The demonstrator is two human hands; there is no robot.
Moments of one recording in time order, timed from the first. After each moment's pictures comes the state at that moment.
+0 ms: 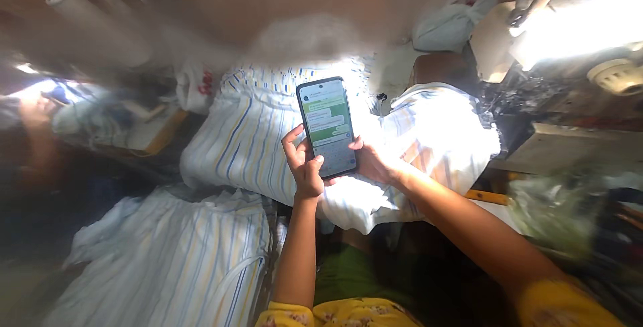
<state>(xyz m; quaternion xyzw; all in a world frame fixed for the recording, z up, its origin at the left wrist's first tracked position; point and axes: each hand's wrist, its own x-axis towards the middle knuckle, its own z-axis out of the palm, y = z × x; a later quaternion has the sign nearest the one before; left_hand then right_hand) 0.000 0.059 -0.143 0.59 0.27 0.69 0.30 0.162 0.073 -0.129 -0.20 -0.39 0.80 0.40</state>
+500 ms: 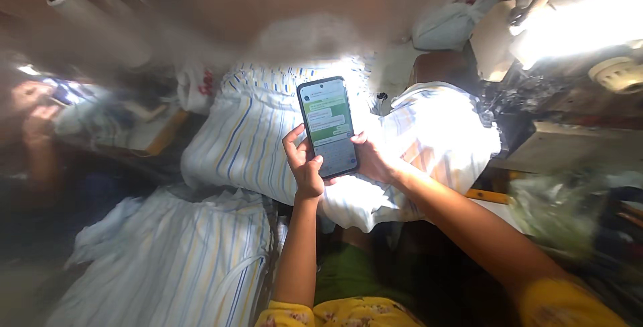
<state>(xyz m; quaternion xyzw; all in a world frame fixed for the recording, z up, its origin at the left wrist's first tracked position) 0.000 0.059 -0.144 0.59 0.27 0.70 0.31 0.160 0.071 -0.122 -0.21 -0.36 0.81 0.41</state>
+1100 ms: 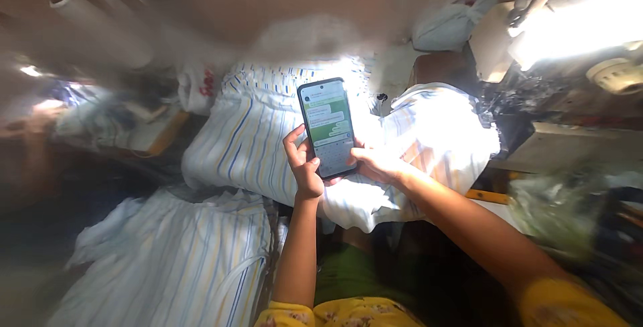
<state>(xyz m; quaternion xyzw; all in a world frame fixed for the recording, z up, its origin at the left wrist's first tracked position) 0.000 0.062 -0.144 0.56 0.24 0.71 0.36 0.161 0.067 -0.117 -0.24 -0.44 0.76 0.41</state>
